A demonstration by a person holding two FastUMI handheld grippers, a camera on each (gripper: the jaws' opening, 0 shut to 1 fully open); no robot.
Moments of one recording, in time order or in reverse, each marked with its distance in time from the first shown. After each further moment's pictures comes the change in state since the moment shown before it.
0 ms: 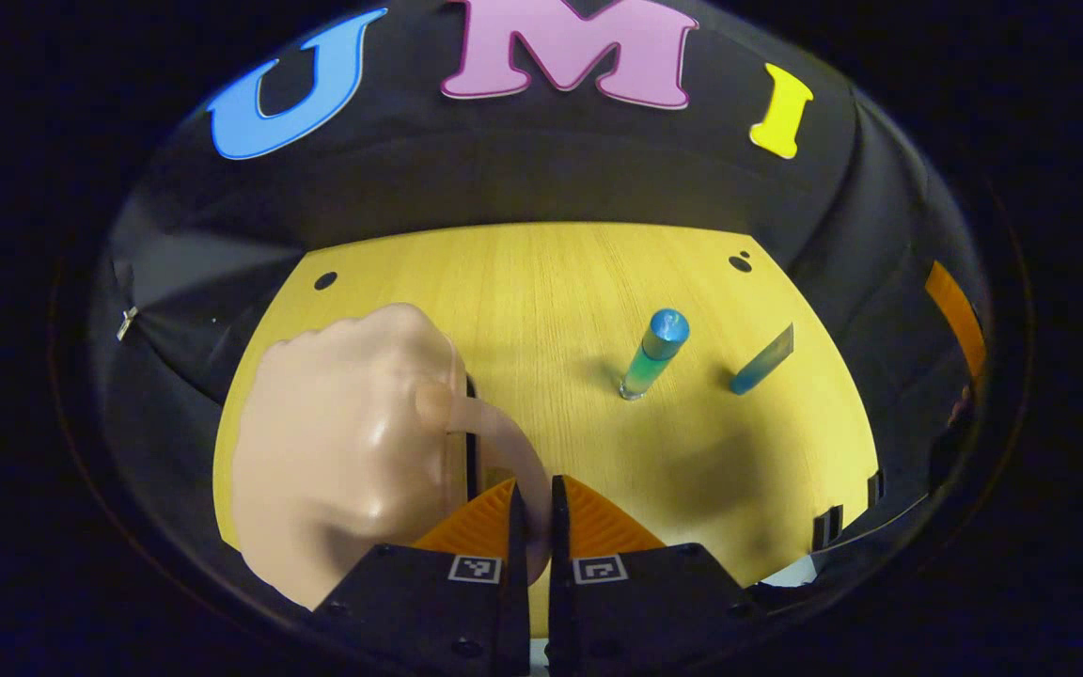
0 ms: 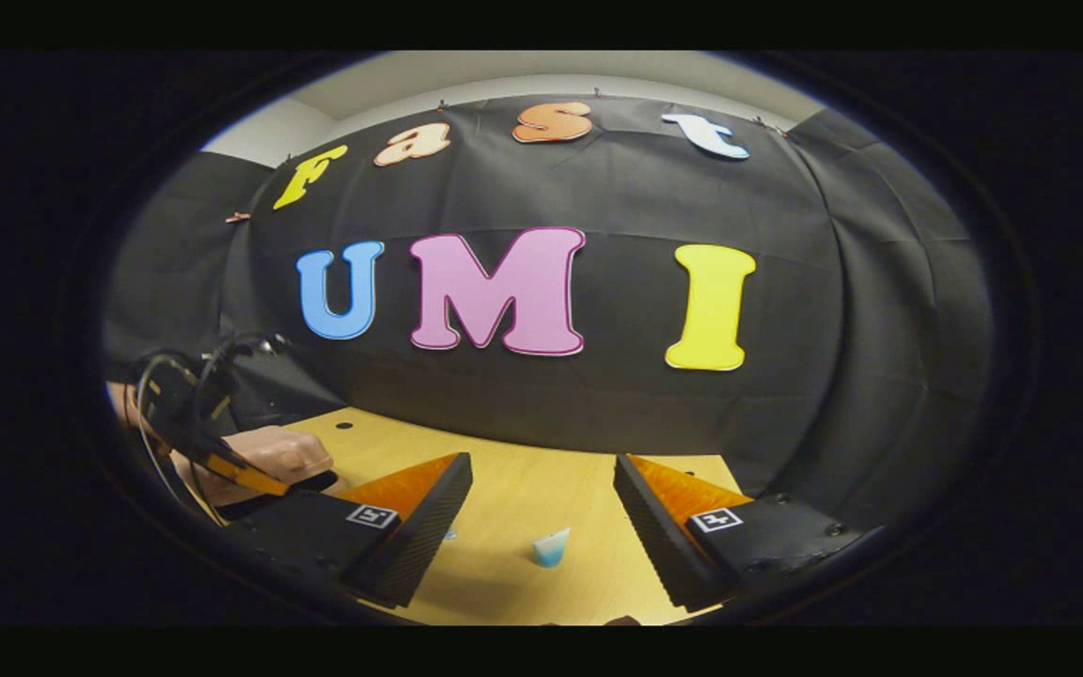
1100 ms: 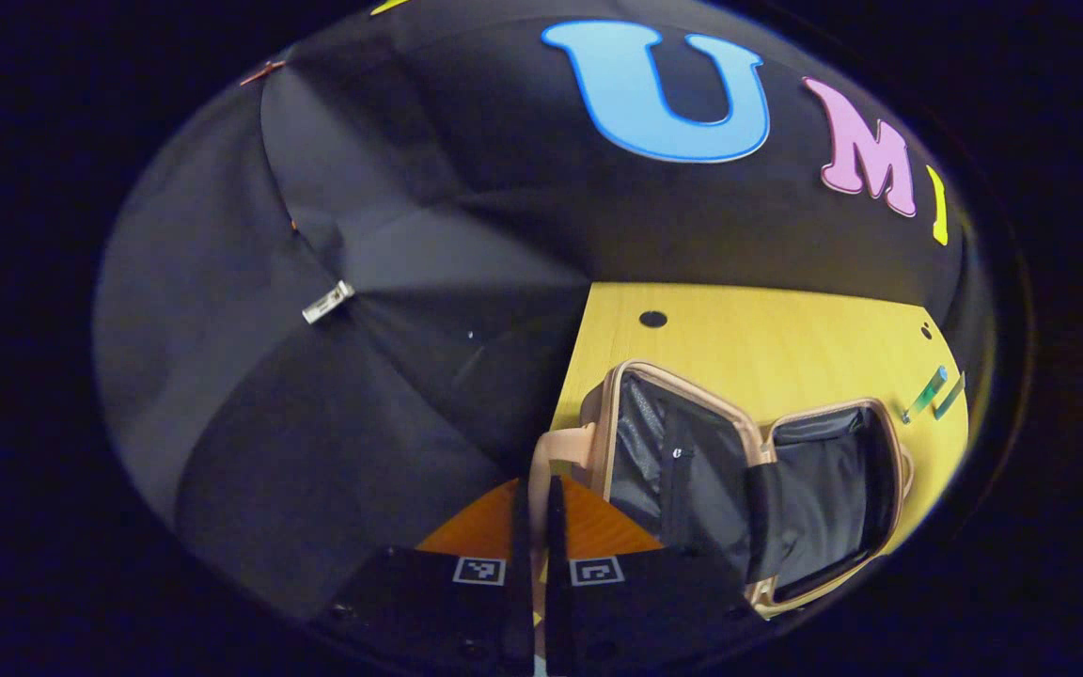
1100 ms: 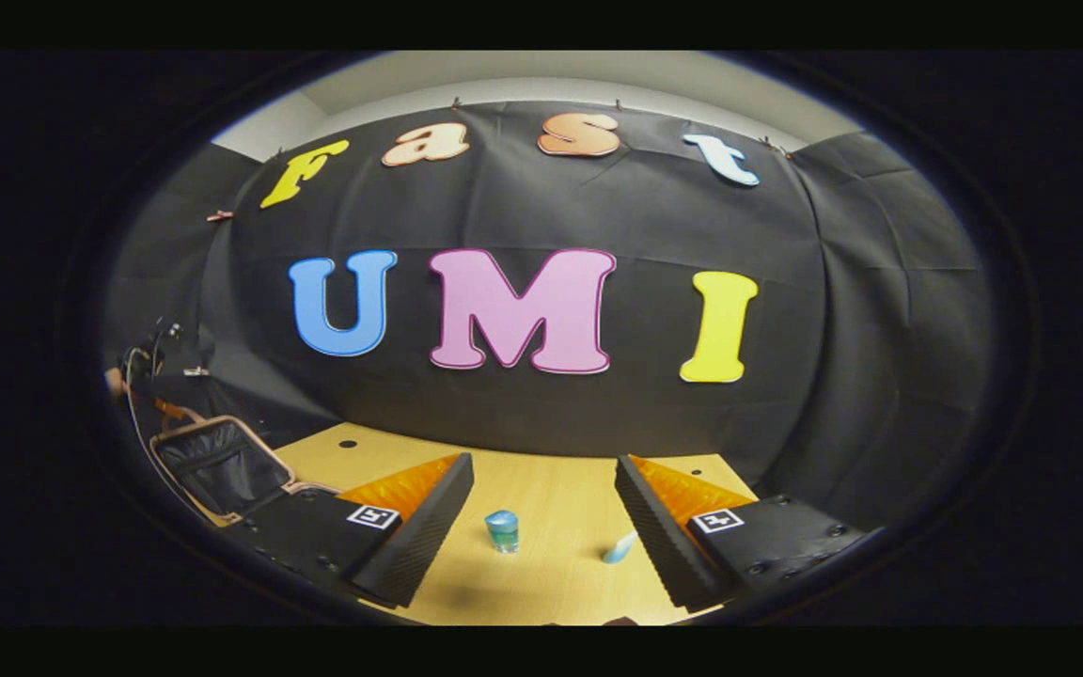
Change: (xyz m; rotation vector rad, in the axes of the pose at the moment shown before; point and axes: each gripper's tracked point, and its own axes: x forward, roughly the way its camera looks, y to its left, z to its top) left arm -0.042 0.504 -0.046 -0.151 -0.096 0.346; right arm -0.019 0.112 0.038 -0.023 0.012 -0.183
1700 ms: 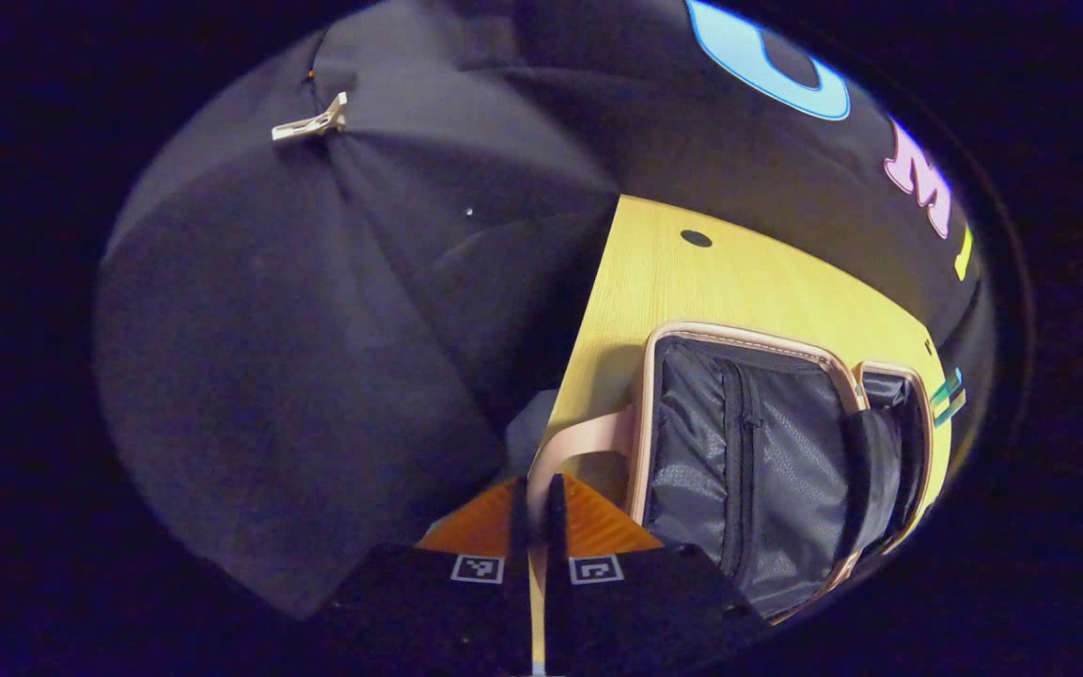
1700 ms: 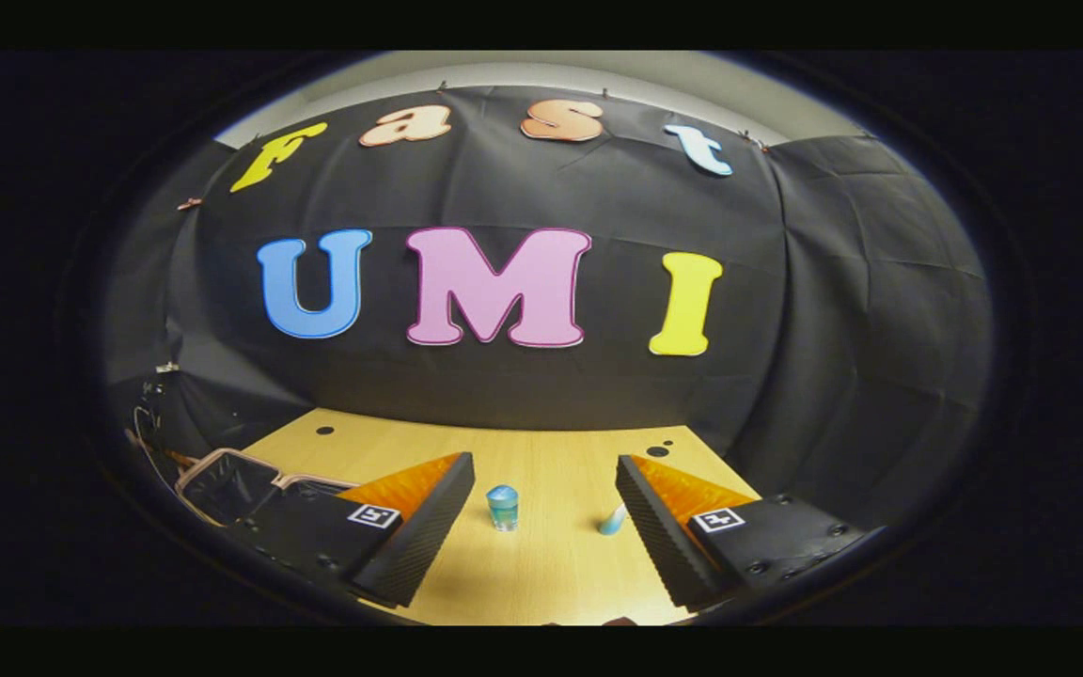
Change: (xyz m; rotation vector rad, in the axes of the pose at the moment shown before) left arm 0.101 0.001 -0.075 -0.094 0.102 -0.114; right arm -0.023 0.019 -0.017 0.029 0.082 -0.123
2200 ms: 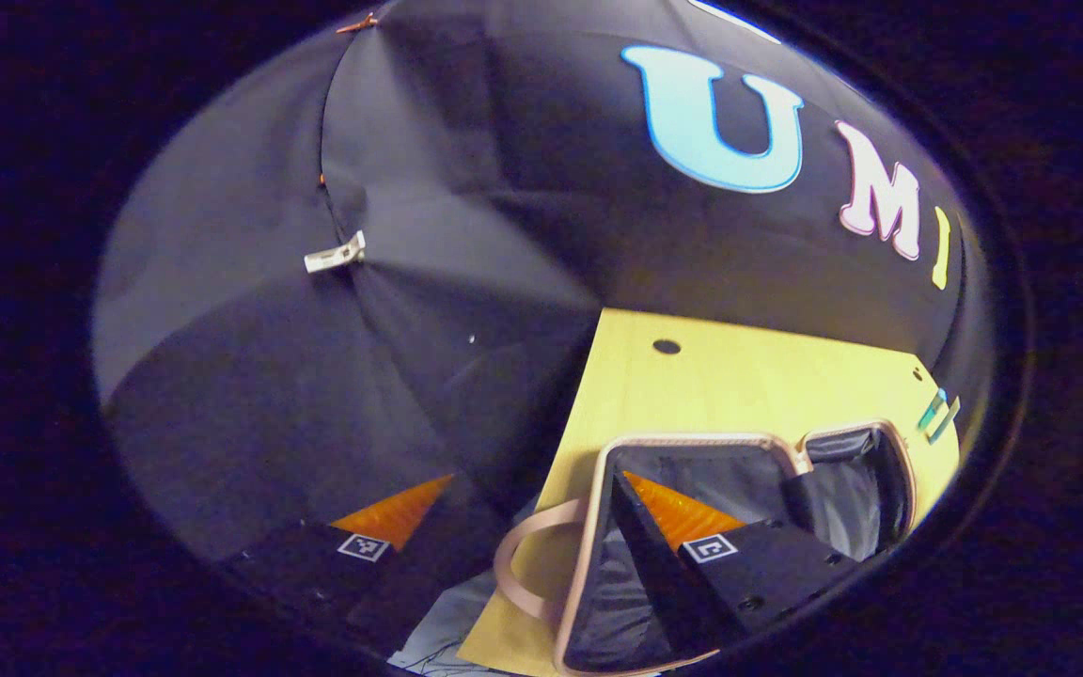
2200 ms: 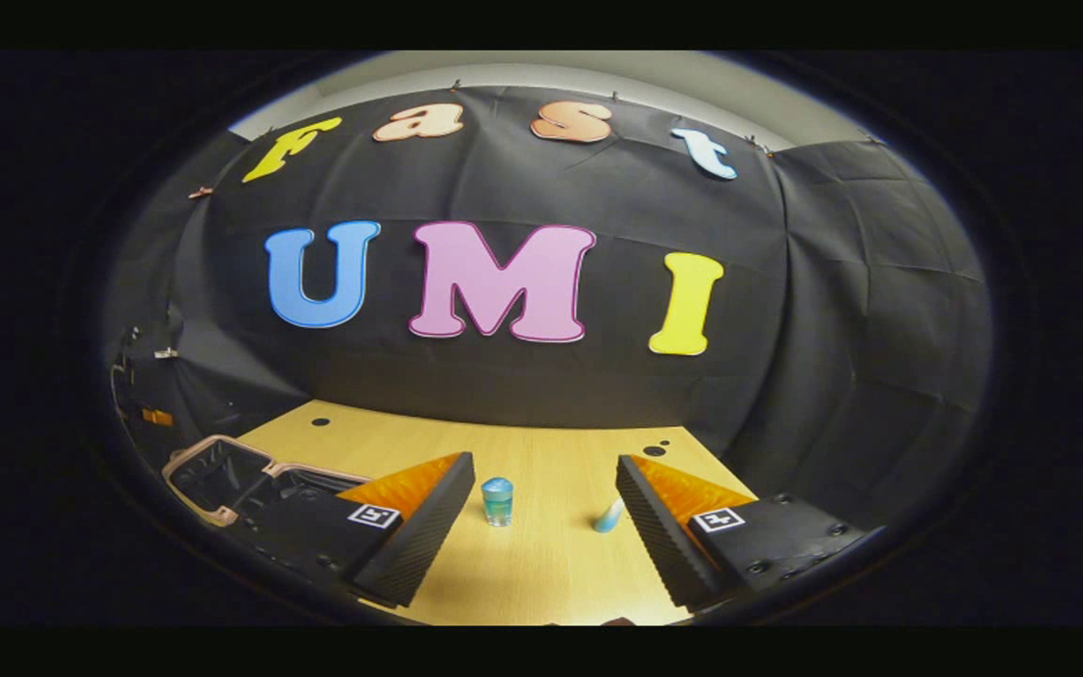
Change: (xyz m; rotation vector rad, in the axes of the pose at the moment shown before) left arm -0.114 -0.046 0.091 0.040 -0.418 -0.012; right arm 0.003 -0.006 -0.022 -0.051 -0.011 -0.003
